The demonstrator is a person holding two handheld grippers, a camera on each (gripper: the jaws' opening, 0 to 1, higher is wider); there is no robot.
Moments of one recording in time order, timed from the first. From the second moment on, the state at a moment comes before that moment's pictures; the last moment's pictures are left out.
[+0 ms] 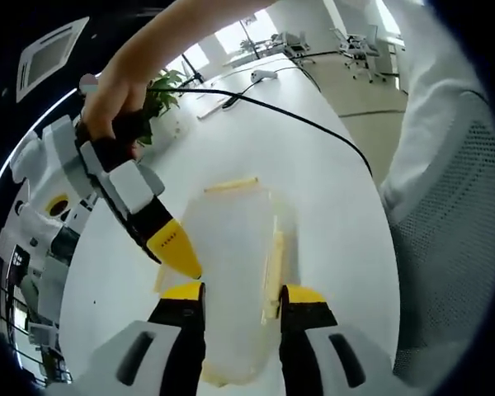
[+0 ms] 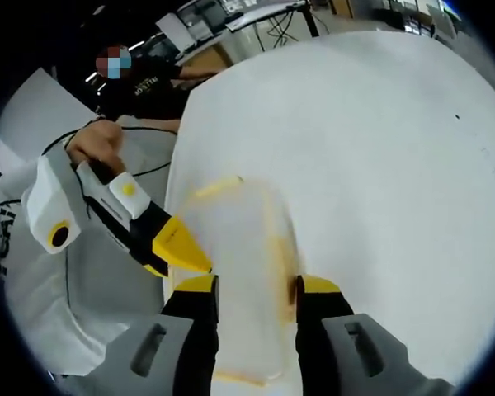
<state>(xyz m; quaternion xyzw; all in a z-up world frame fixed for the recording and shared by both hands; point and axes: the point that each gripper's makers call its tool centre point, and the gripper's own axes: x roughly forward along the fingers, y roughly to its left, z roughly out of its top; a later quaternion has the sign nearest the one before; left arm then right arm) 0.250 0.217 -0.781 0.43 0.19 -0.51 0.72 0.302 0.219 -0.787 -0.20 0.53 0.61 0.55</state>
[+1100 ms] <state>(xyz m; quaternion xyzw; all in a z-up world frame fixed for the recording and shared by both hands) 0.246 0.211 -0.778 0.41 0.19 -0.51 0.73 0.301 0.207 -0.782 -0.21 0.53 0.63 0.53</state>
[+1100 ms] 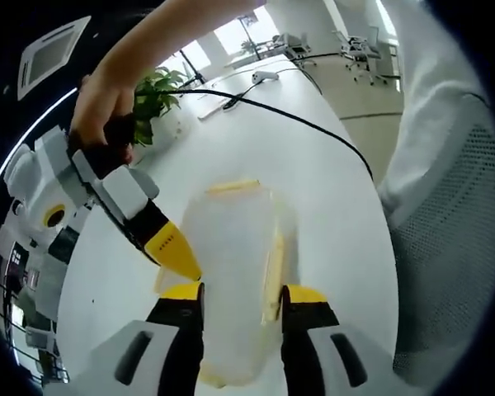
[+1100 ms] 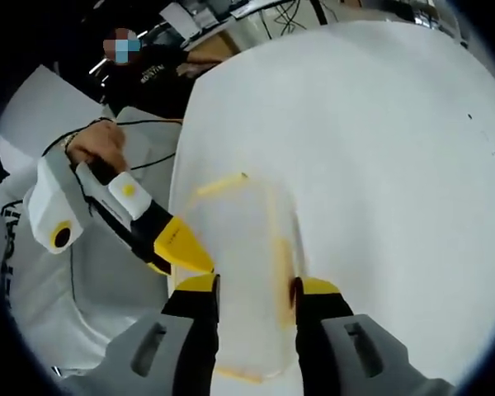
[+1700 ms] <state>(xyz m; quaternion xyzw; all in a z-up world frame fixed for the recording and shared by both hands) 0.246 0.223 -0.767 0.37 0.23 -0.49 0.75 0.298 0.205 -0.782 -0.25 0.49 0.61 0.57</state>
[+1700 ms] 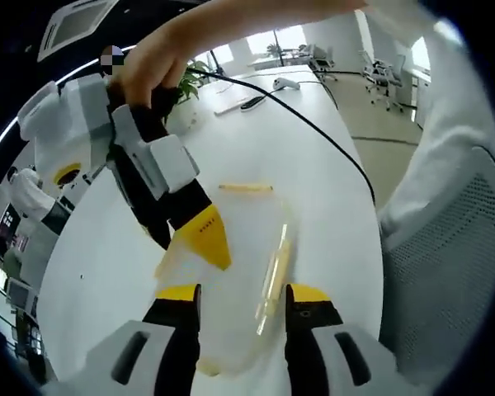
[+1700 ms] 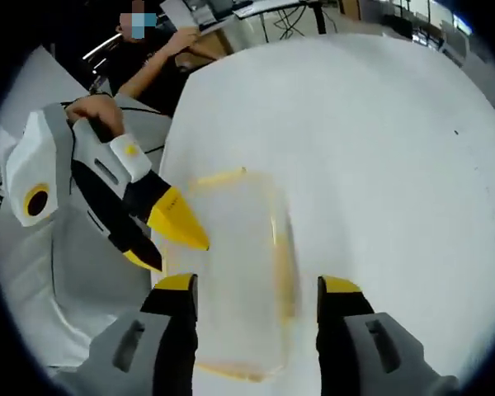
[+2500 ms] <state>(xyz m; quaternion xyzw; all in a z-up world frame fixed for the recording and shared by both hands) 0.274 0.265 -0.743 0.37 0.29 -0.49 0.73 0.299 0.188 -0.732 -0.26 0.40 0.60 0.64</state>
